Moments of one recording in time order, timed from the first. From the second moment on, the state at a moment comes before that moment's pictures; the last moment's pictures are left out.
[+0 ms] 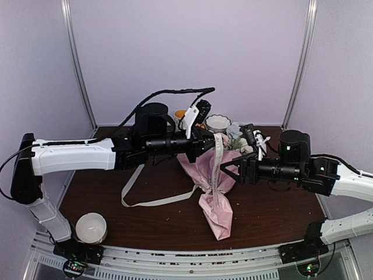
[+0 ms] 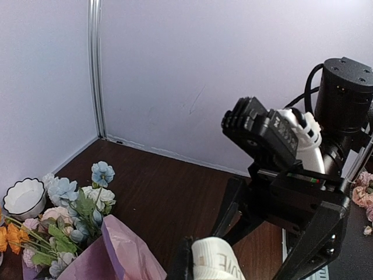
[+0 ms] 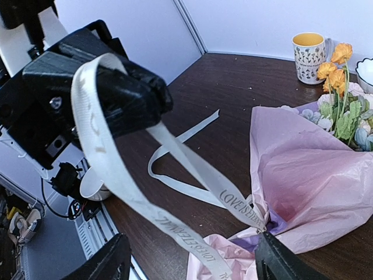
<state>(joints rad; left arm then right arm) -1.03 1.65 1.30 0.25 0.29 -0.07 0.93 0.96 0.77 -0.12 -0.09 0.44</state>
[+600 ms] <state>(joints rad) -1.03 1.66 1.34 0.14 0.29 -0.05 0.93 1.09 0.83 -0.08 -0.10 0.44</state>
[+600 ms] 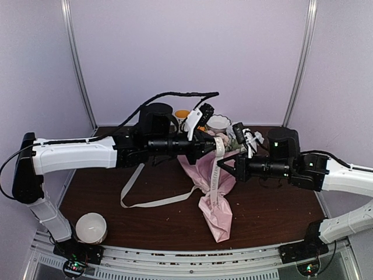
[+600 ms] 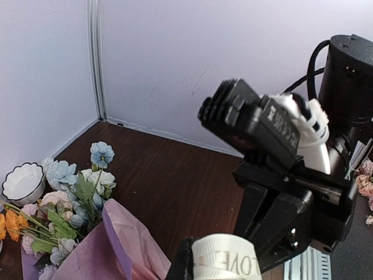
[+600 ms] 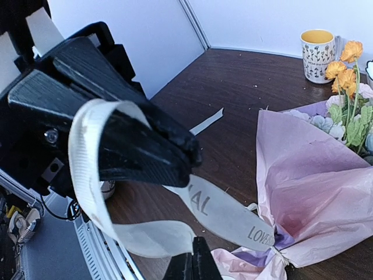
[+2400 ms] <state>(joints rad) -0.51 1.22 0.40 -0.19 -0.12 -0.64 0.52 0.78 1.03 -0.41 -0.08 0.47</state>
